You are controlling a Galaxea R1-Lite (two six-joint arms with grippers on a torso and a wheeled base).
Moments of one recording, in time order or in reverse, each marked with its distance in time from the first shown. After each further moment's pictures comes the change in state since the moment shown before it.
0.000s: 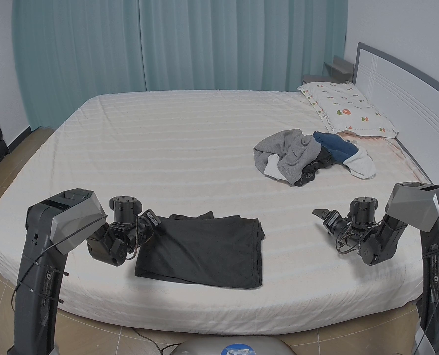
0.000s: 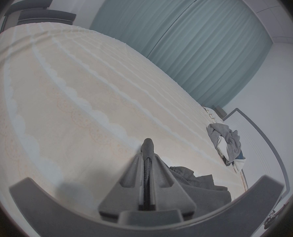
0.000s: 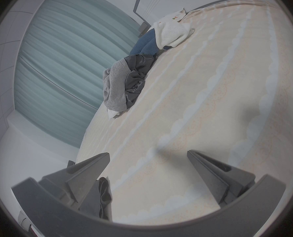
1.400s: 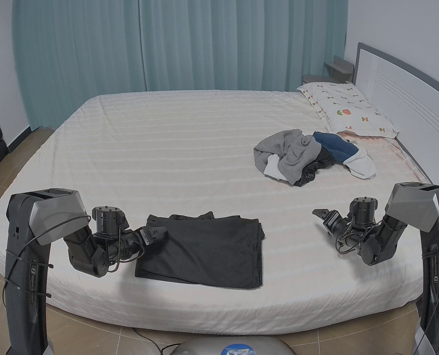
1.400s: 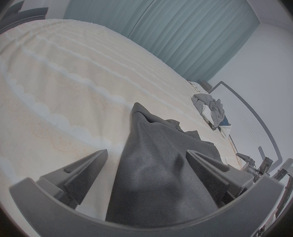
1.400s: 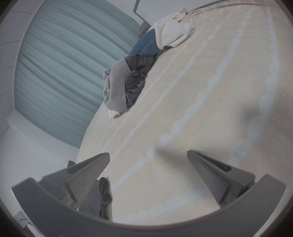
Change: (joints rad) left arm 0.040 -0.121 0.306 -0.083 -0.290 0.180; right arm 0.001 0.000 0.000 -0.001 -0.002 0.001
